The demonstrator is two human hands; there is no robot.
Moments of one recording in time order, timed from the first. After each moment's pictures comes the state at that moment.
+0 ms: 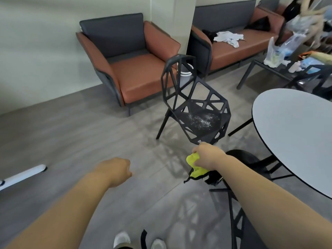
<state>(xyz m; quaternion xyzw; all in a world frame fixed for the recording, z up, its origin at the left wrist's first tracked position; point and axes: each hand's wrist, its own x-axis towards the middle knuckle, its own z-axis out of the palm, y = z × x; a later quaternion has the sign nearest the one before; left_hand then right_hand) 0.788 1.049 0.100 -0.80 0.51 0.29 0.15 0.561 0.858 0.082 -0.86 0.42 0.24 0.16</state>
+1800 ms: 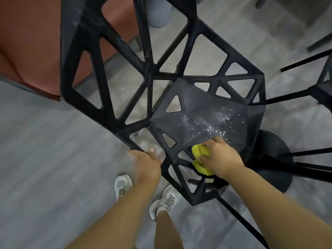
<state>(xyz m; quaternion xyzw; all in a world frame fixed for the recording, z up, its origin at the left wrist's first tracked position) 0.840 0.517 -0.219 -0.87 0.10 0.39 -0.29 0.670 0.424 -0.184 -0.73 0.57 0.25 0.29</state>
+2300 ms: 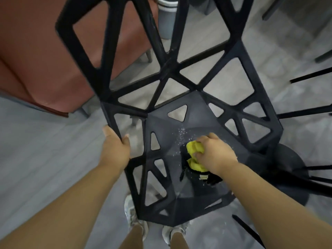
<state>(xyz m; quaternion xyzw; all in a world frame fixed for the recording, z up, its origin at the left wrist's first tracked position) 1.023 0.456 -0.220 -0.86 0.22 0.39 -0.23 0.790 0.375 -0.210 -0.74 0.56 0.23 0.28</state>
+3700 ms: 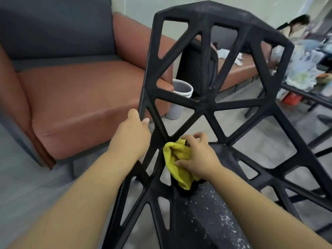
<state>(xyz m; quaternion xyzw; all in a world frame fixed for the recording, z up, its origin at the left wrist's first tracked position) 1.073 0.416 -0.265 -0.80 0.44 0.19 -0.36 0.902 0.329 -0.317 -0.86 0.48 -0.07 0.15</state>
